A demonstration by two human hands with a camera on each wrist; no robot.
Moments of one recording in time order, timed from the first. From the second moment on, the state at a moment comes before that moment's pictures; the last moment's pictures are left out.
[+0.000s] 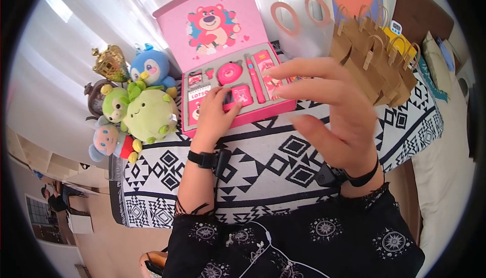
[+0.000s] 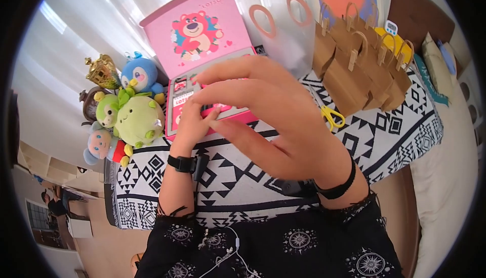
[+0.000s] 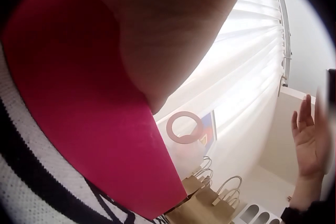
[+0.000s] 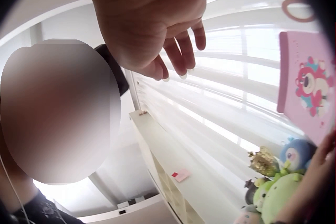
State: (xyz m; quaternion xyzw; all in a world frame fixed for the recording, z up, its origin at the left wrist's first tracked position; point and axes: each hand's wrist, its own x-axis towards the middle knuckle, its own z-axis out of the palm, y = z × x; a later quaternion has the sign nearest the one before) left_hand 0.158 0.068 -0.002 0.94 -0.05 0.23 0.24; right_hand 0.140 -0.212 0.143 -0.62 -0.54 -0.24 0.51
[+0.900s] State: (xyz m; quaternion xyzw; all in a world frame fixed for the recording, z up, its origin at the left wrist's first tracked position) left_hand 0.160 0.078 0.036 0.97 -0.06 0.06 0.23; right_hand 0.049 -0.220 0.137 -0.44 -0.49 -0.09 0.75
